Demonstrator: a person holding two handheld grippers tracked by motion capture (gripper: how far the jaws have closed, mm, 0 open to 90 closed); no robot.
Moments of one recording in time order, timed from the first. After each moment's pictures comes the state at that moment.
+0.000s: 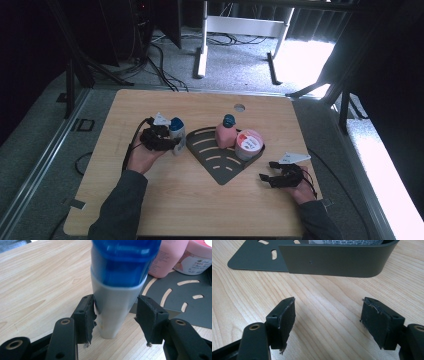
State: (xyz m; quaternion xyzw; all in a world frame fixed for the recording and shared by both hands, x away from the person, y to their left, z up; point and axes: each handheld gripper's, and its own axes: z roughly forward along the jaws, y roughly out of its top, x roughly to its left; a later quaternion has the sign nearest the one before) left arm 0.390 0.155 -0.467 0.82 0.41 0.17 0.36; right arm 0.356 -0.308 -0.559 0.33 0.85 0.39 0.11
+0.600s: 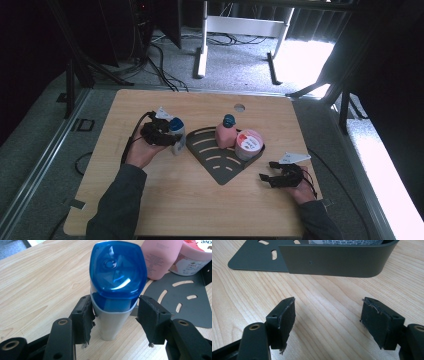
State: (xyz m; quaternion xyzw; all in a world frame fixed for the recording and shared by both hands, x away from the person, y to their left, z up) left arm 0.396 0.152 -0.448 0.84 0.40 0.15 0.34; right arm 0.356 -0.308 -0.558 0.33 0.85 0.39 0.11
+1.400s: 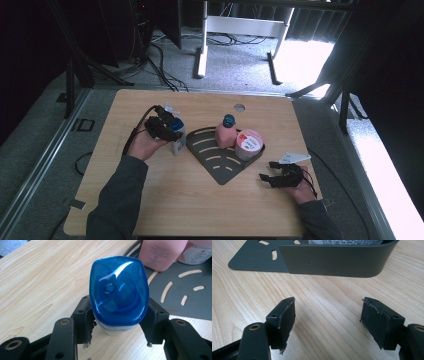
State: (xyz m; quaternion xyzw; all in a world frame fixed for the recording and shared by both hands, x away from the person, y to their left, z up) left arm 0.411 0.139 -0.434 0.86 0.39 0.15 0.27; right arm 0.356 -0.308 -0.558 0.33 0.85 0.40 0.11
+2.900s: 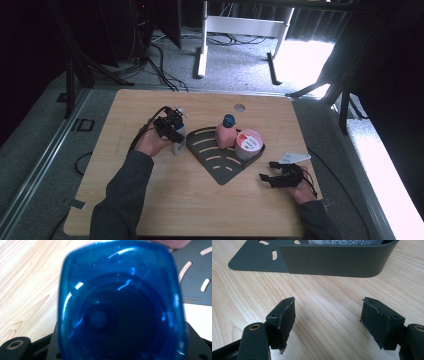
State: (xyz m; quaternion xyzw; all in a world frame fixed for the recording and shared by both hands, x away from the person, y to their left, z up) left arm 0.430 0.118 -0.452 0.89 0.38 0.13 0.18; right arm 0.356 -0.308 -0.558 0.33 0.85 0.39 0.11
